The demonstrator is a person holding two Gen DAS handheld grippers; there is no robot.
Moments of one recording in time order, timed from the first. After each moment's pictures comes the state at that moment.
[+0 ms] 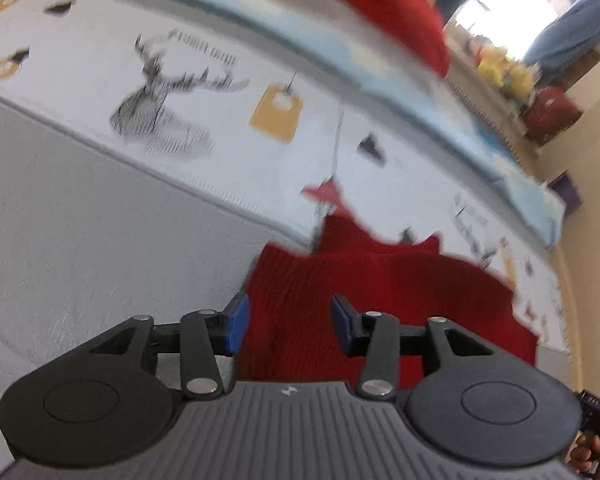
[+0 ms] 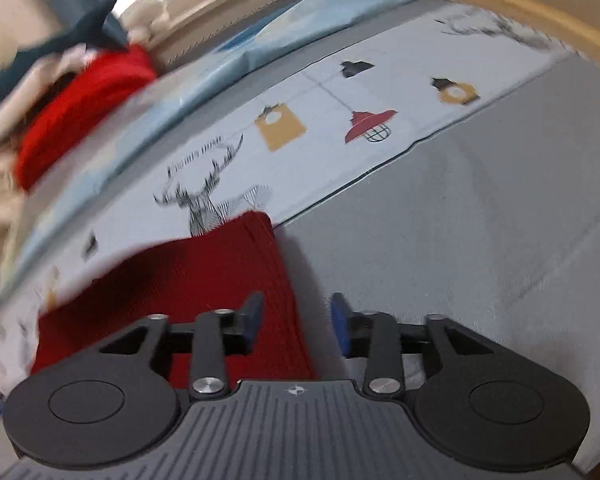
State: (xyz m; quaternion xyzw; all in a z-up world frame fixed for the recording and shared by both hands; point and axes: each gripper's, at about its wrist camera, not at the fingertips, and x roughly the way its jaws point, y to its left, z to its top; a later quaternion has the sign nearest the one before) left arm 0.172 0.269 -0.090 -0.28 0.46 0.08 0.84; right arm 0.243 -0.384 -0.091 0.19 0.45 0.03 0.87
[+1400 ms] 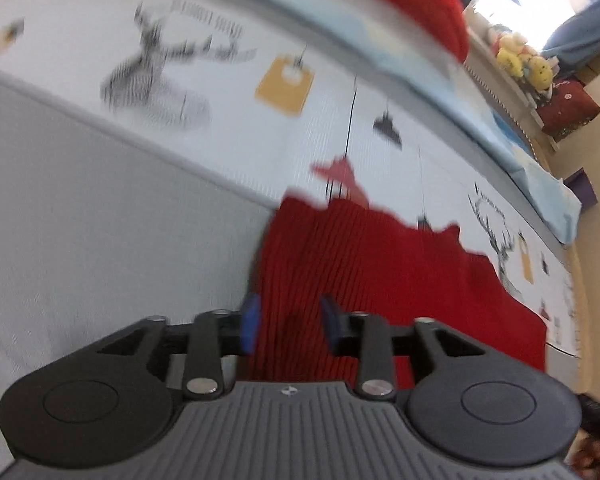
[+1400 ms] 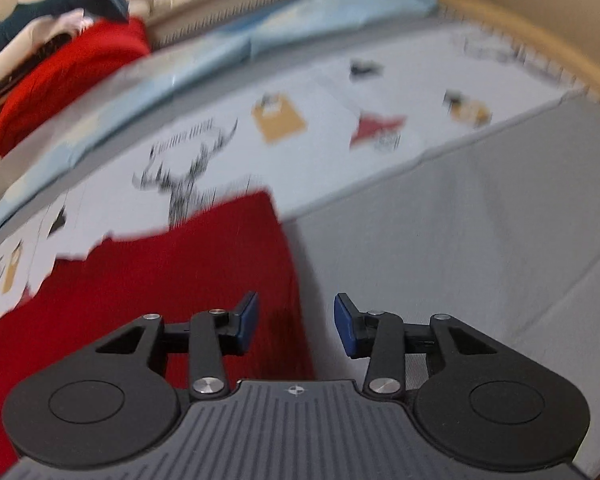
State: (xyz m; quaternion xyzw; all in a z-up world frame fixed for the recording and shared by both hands) left arm 0.192 0.264 -0.115 -0.30 0.49 0.08 0.82; right arm 0.268 -0.371 -0.100 0.14 0.47 0.01 0.87
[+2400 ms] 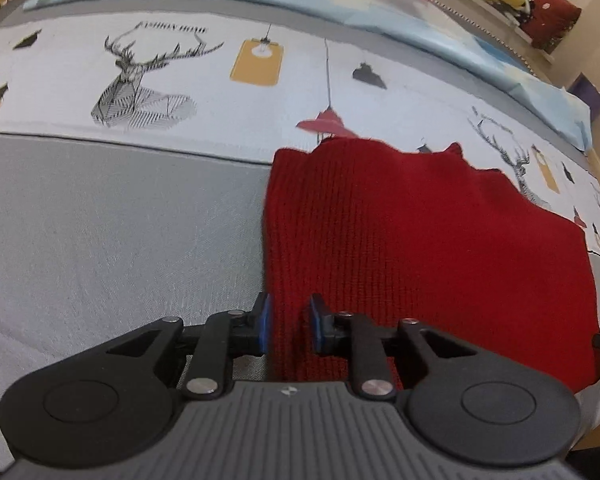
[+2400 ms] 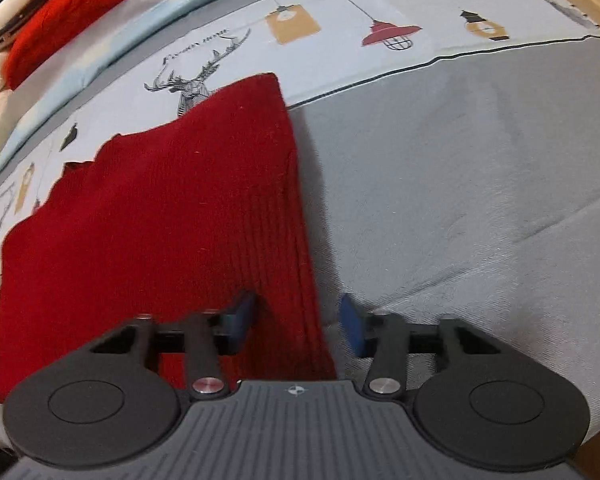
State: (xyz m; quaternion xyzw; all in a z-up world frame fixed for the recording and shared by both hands) left arm 0.164 0.224 -0.101 -0.15 0.51 0.07 0.85; right arm 0.231 -0.362 -0.124 0.13 0.55 0.06 0.83
